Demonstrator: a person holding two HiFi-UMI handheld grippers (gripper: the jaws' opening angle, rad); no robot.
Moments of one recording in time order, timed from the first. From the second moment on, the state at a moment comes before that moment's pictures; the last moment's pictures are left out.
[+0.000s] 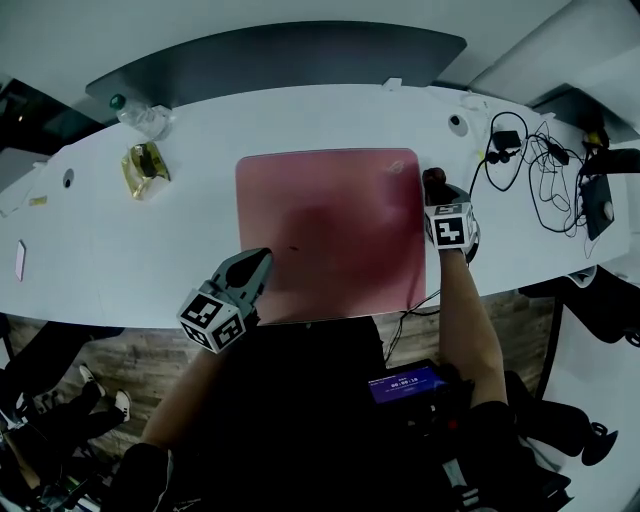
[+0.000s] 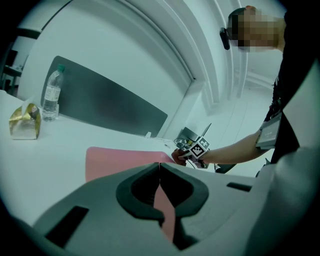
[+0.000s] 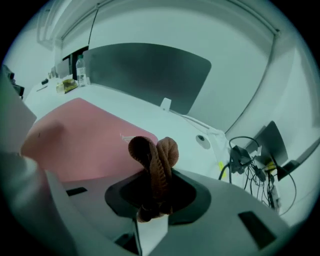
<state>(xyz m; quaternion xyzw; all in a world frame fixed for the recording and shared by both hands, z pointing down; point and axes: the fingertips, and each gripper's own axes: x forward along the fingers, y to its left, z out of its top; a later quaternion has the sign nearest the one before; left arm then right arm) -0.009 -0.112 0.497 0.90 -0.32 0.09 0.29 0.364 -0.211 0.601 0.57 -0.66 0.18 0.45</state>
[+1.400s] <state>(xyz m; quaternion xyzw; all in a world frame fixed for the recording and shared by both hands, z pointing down) -0.133 -0.095 0.507 0.87 -0.37 0.06 0.31 0.102 -0.253 0.604 0.46 -0.77 0.26 0.36</state>
